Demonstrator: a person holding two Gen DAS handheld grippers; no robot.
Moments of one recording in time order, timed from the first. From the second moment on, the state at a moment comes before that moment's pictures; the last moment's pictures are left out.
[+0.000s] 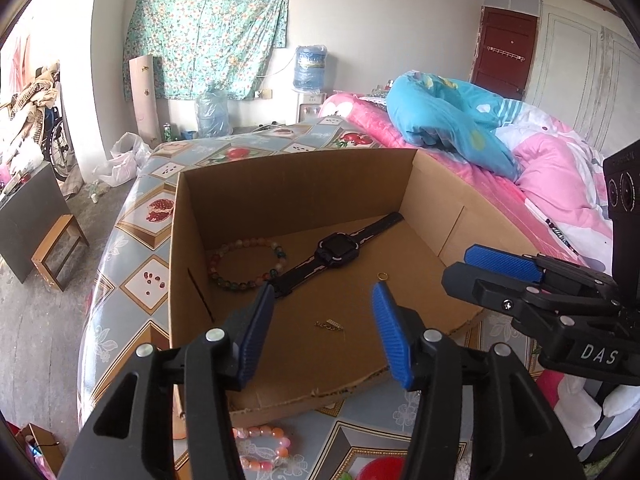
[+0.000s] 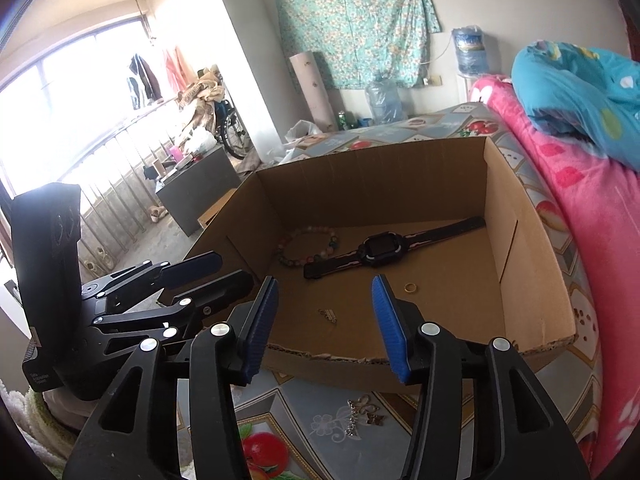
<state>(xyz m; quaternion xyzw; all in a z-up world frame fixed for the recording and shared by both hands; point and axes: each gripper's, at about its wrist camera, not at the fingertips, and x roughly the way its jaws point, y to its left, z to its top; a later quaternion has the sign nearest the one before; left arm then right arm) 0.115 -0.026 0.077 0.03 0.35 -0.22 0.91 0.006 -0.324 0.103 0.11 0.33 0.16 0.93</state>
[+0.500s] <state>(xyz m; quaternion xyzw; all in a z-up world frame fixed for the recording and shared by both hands) 0.070 -0.013 0.080 0.04 0.33 -0.23 0.92 -0.057 -0.324 0.107 0.07 0.30 0.13 0.94</state>
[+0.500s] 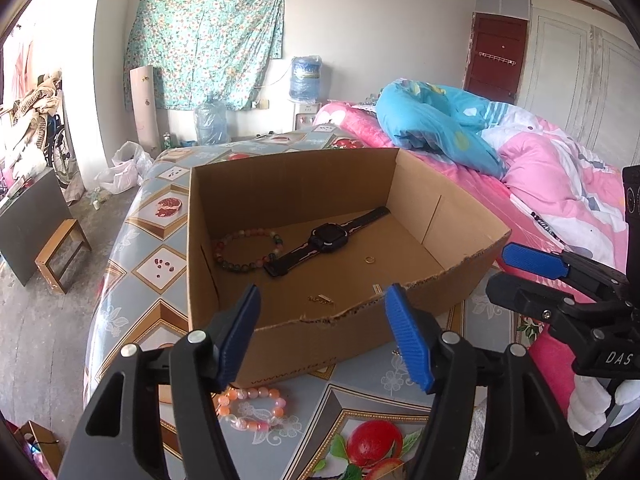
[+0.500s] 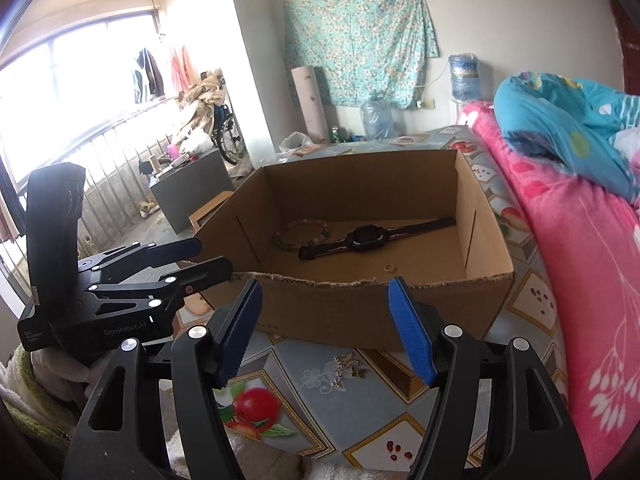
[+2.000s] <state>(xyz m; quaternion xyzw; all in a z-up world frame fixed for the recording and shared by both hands) 0.028 -0.047 -0.014 0.13 0.42 -0.20 0.87 -0.066 -0.338 0.005 0.07 0.44 0.02 0.89</state>
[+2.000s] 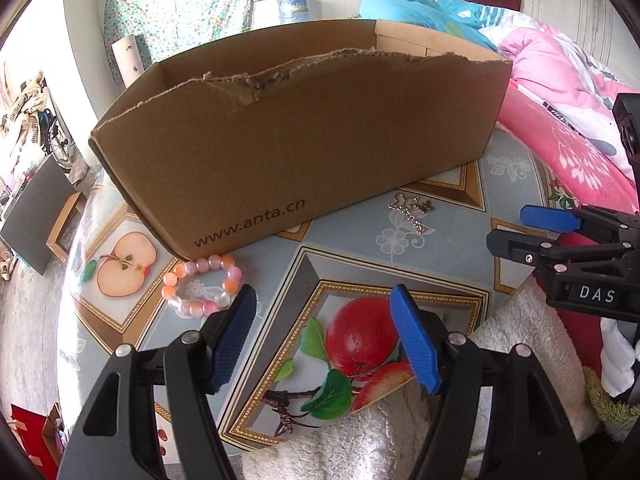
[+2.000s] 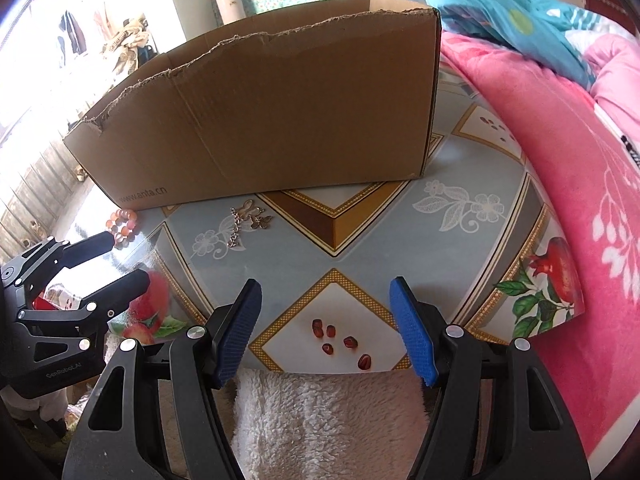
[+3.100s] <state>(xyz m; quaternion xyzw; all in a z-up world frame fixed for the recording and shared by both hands) 0.024 -0.064 -0.010 0.11 0.40 -0.24 0.88 -0.075 -0.348 0.013 0.11 0.39 0.04 0.91</state>
